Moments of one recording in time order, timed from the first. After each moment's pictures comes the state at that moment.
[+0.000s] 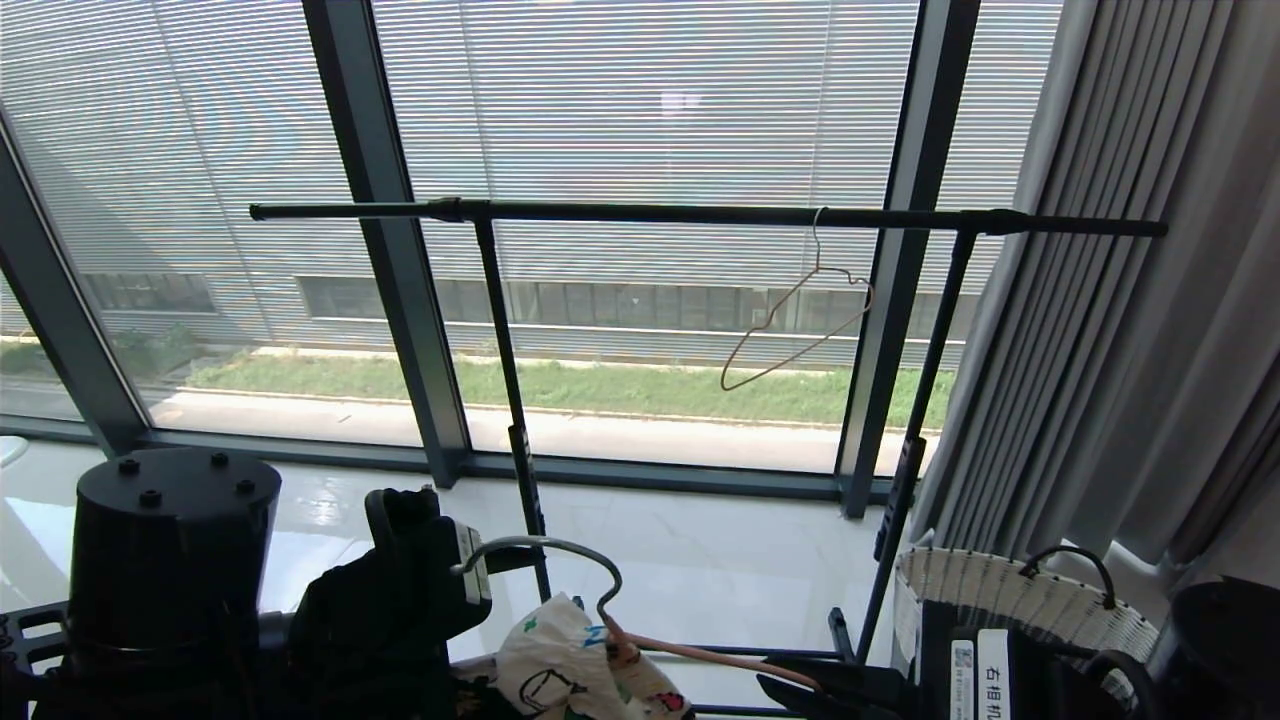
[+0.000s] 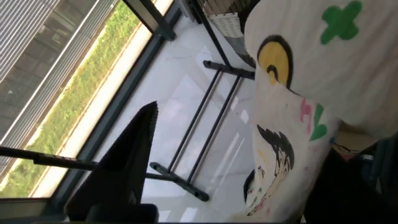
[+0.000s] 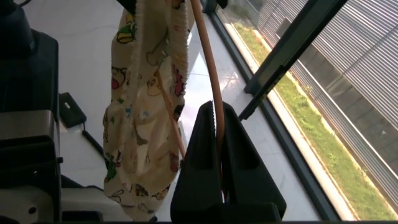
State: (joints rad) left arm -0.56 1.36 -0.45 -0.38 -0.37 0.61; right arm 1.03 1.64 -0.22 -1.29 0.23 -0.30
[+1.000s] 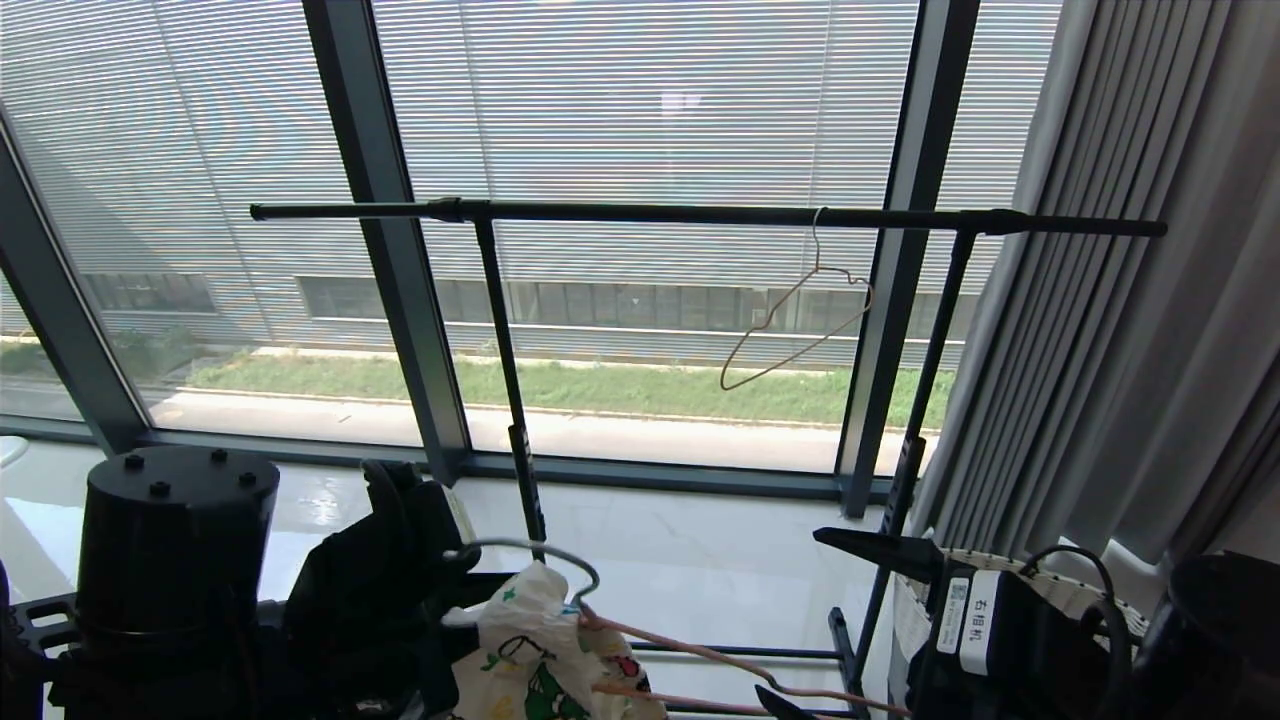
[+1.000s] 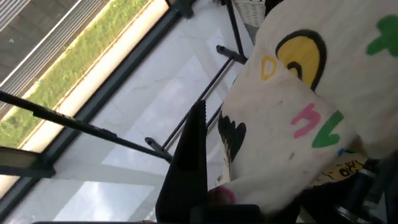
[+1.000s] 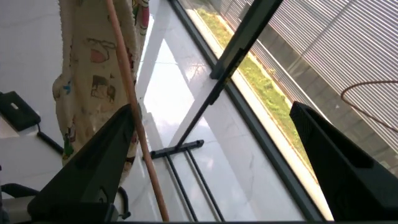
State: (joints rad) left arm -0.50 1.37 -0.45 -0.39 -0.29 0.47; right arm 0.96 1.64 -0.22 -1.29 0.12 -0.33
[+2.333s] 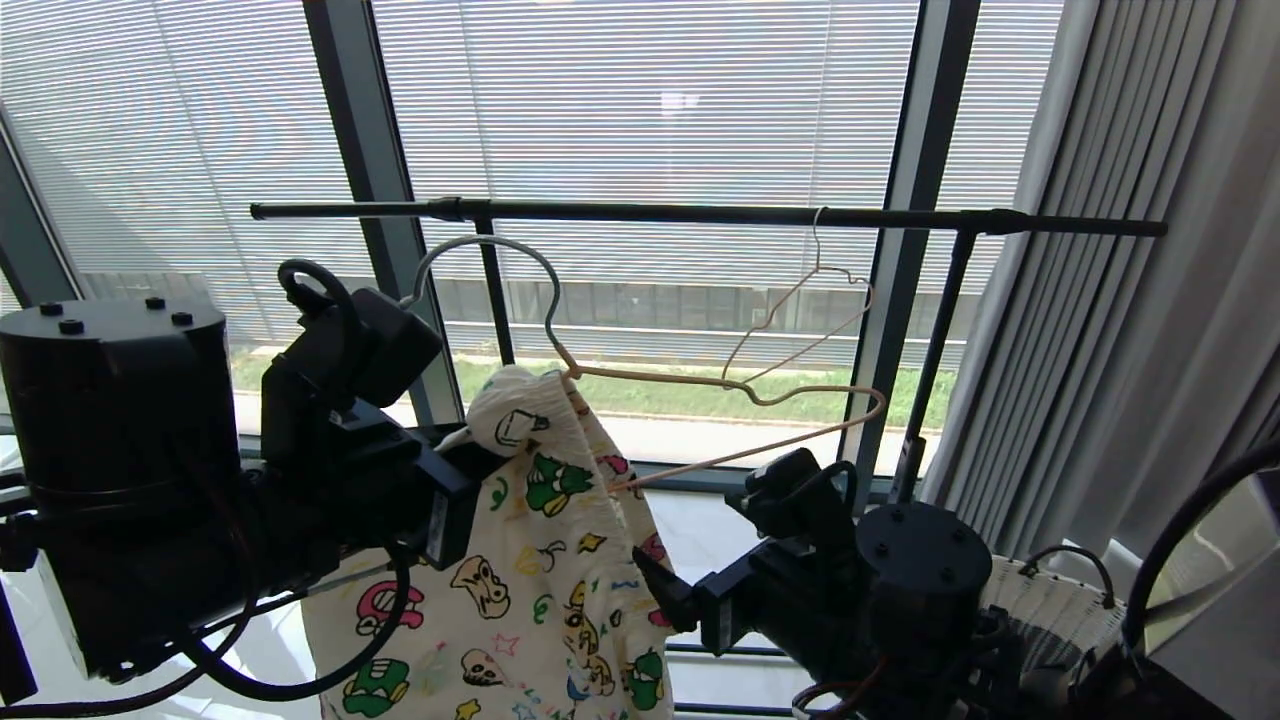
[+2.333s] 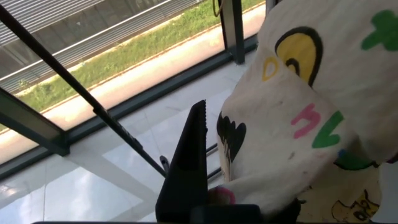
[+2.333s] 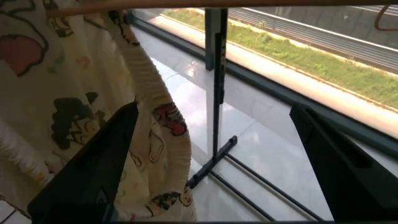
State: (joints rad) left arm -0.51 1.37 -0.67 -0.41 -0.04 0.23; right arm 1.02 2.02 -0.61 -1.29 -0.18 0.16
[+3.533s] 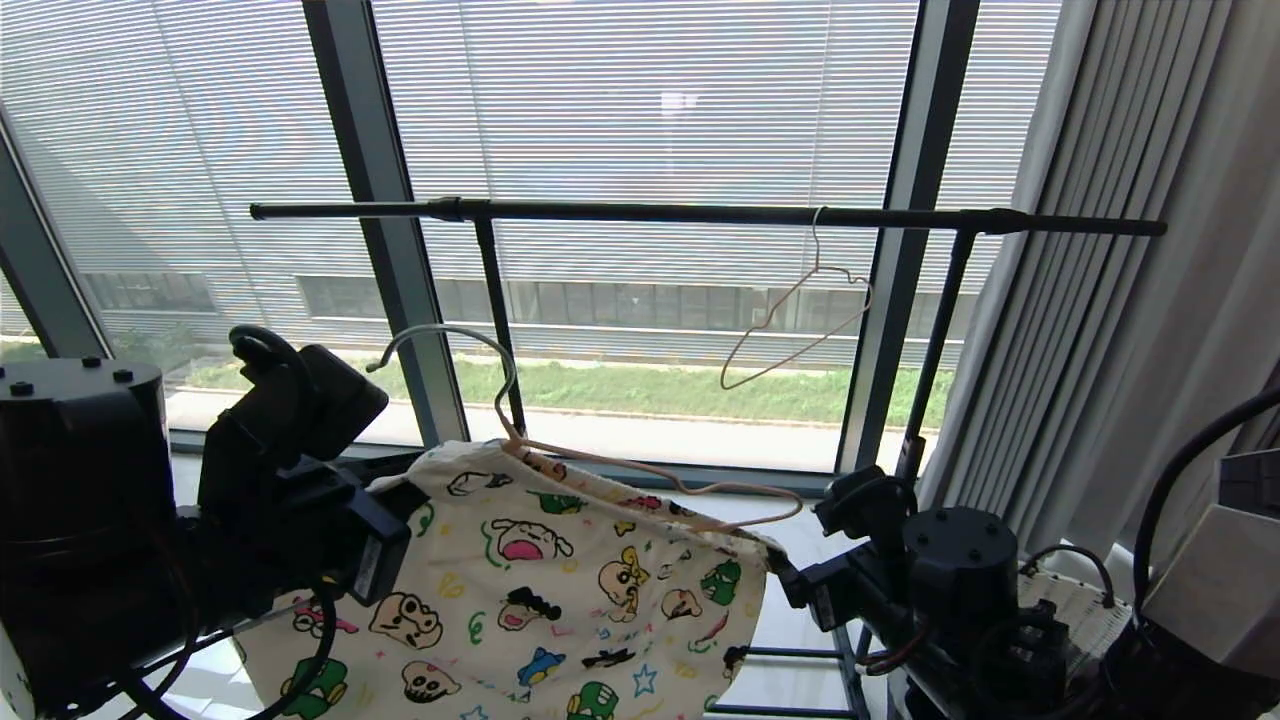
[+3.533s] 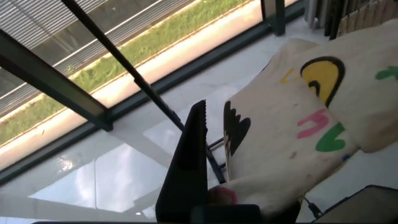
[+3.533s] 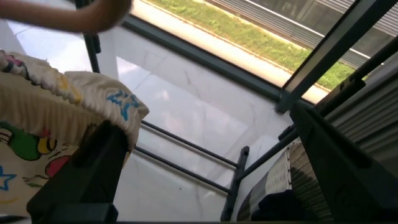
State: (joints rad) left arm -0.35 1.31 -0.53 -0.42 -0.04 0.40; right arm 0.81 2.03 -0.46 -1.27 -0.44 -0.02
